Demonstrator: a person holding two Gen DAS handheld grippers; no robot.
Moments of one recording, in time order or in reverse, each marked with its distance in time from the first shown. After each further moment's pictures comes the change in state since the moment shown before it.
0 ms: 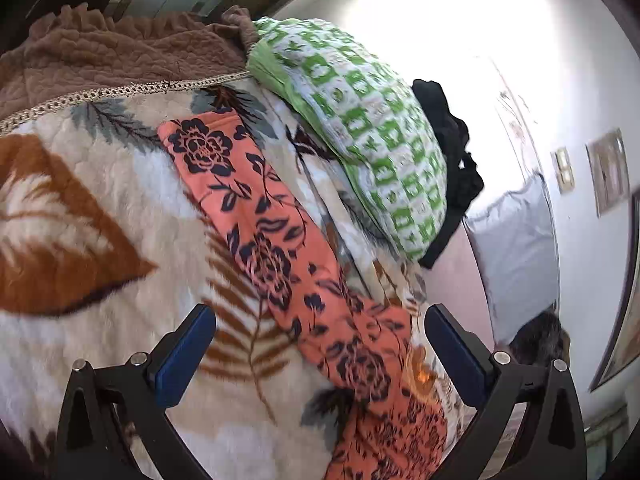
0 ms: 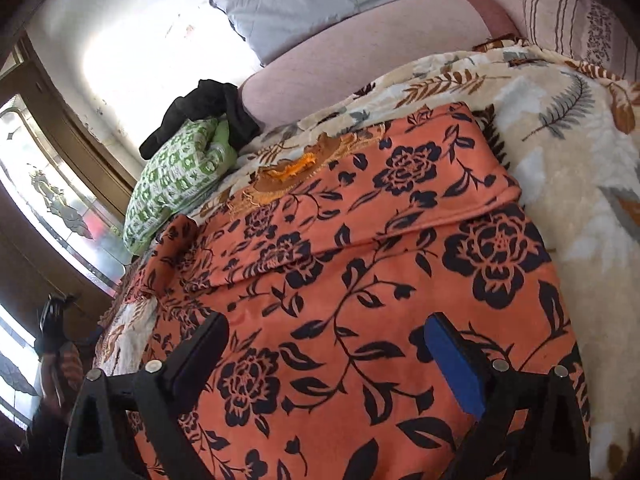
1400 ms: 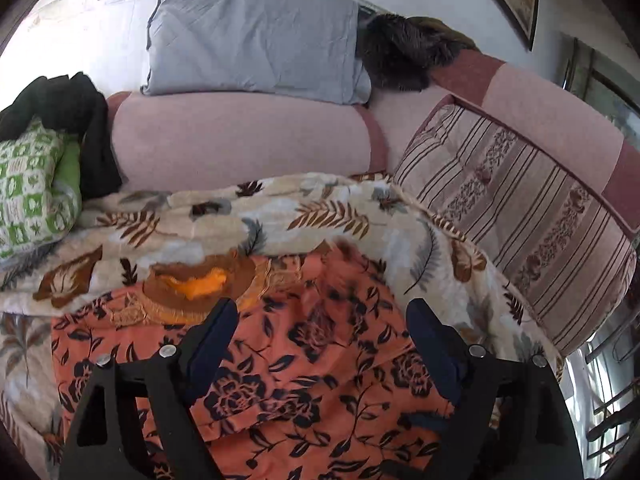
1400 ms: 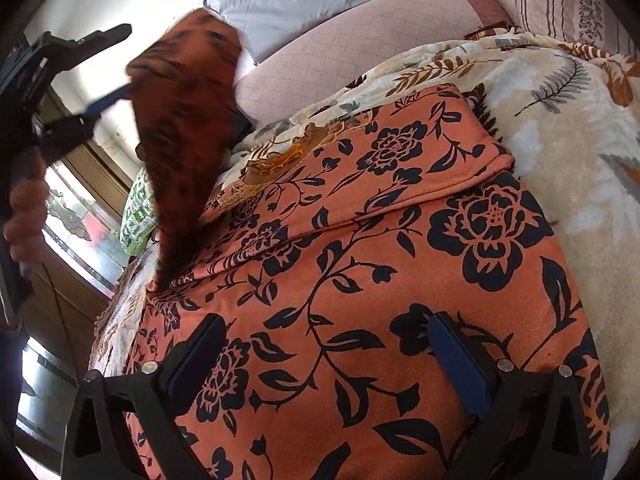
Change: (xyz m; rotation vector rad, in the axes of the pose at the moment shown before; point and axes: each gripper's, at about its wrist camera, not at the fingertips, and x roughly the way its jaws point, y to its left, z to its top) left arm 0.114 -0.338 -0.319 1.112 0.350 -0.175; right arm 0.003 -0.015 -0.012 0.026 -0.036 0.044
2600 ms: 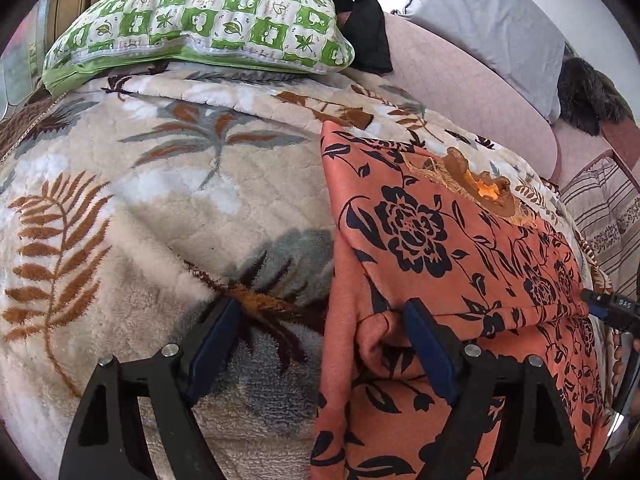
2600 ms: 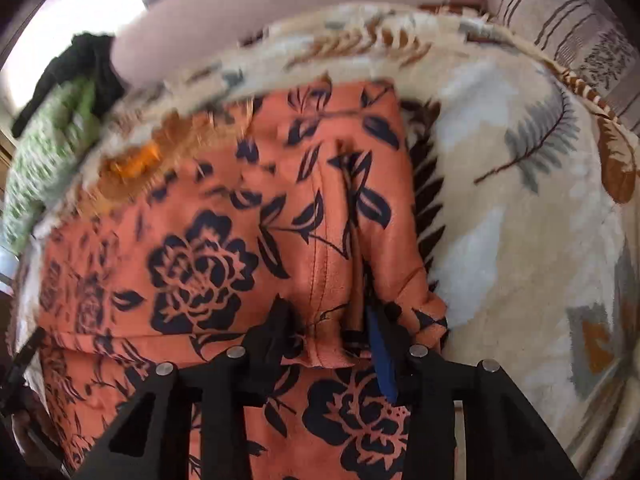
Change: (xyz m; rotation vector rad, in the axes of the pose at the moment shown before) left arm -0.029 0.229 -0.166 -0.408 0.061 0.328; right arm 0.059 -0.031 0.115 0.005 0.178 -0.385
